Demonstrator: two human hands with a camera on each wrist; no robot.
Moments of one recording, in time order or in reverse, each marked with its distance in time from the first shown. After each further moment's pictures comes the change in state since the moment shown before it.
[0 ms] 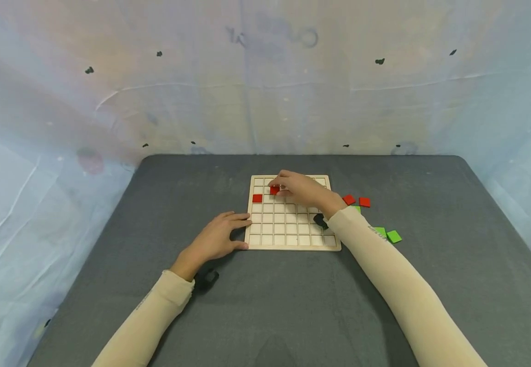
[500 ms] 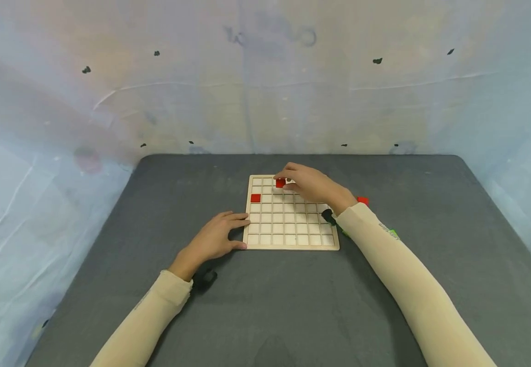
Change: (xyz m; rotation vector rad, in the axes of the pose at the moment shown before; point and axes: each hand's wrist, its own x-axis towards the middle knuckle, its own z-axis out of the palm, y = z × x) left_hand -0.001 -0.003 0.000 0.006 0.001 -0.003; right_hand -0.016 -0.001 -0.021 -0.019 0.070 -0.030
